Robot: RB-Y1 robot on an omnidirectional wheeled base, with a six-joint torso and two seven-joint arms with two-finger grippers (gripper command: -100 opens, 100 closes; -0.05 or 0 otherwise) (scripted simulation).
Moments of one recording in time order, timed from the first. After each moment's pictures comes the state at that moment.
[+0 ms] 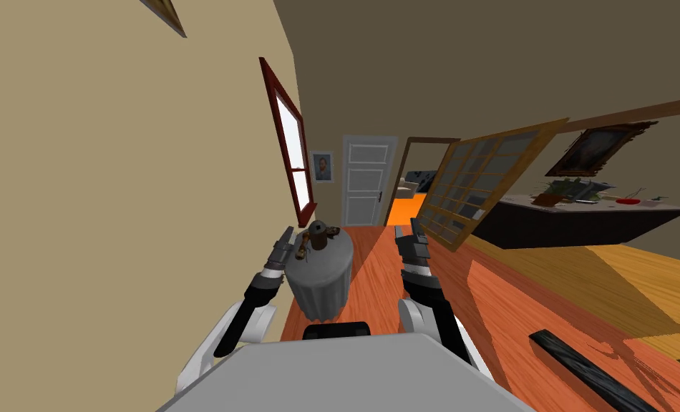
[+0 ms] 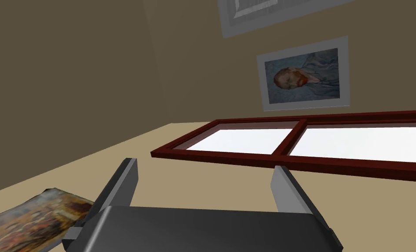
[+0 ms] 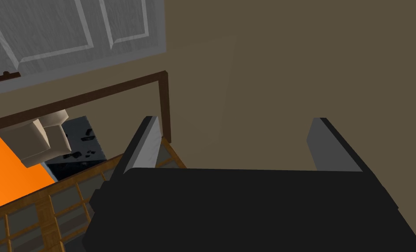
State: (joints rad) left arm 0.39 0.24 -0.13 -2.07 -0.12 -0.48 -0.03; right arm 0.51 0.04 0.01 -2.31 0.02 -0.40 -0.02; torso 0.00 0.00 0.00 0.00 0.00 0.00
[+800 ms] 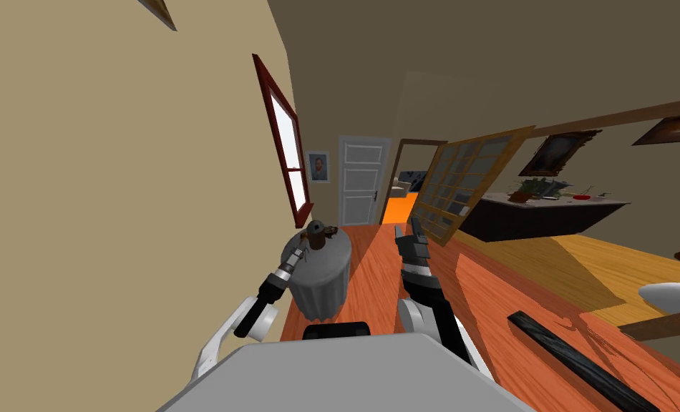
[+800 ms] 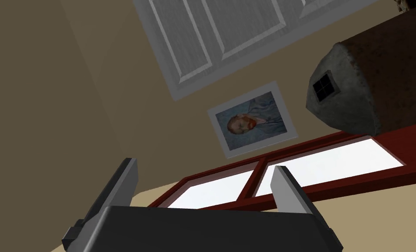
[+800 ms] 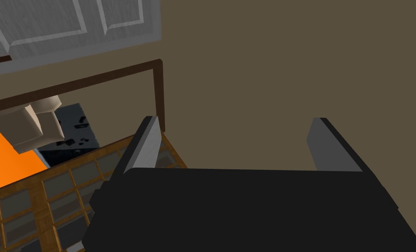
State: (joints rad) left arm 0.29 0.36 -0.20 -1.84 -0.19 -0.39 -0.11; right arm 0.51 0.04 0.01 -2.31 0.02 -0.40 -0.02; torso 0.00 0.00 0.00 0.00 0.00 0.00
